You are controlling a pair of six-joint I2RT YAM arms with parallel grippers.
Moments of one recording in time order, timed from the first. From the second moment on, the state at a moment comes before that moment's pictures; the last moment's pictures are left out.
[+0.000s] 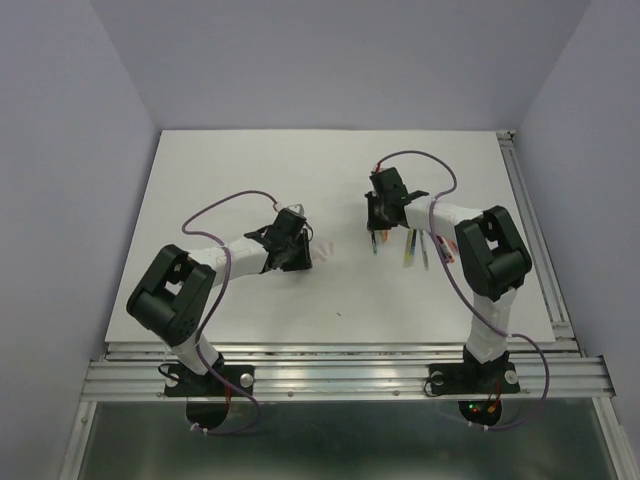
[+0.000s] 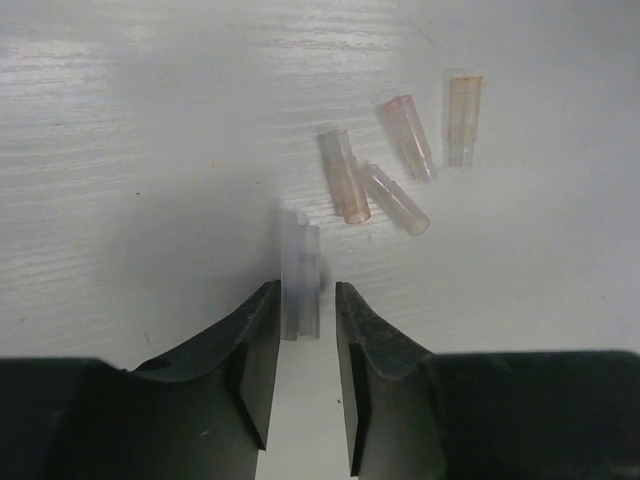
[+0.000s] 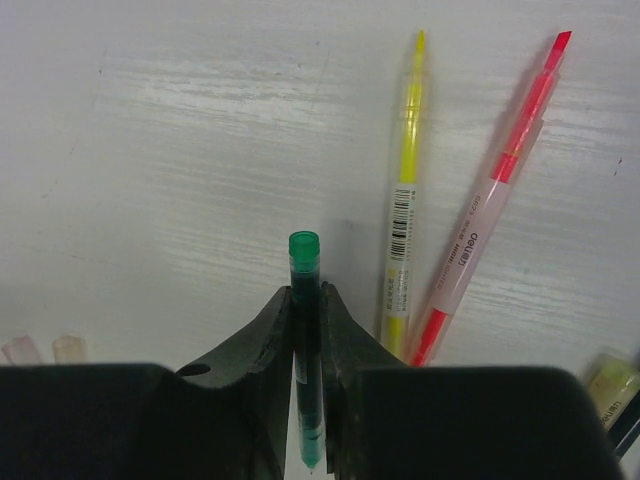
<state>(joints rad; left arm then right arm) -0.61 1.62 0.83 -0.17 -0.02 -0.63 0.45 1.95 1.29 -0.26 0.08 0.37</state>
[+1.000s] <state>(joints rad) -0.61 1.32 0.77 -0.13 0.06 -0.61 0.46 1.57 1.09 -0.38 0.21 0.54</state>
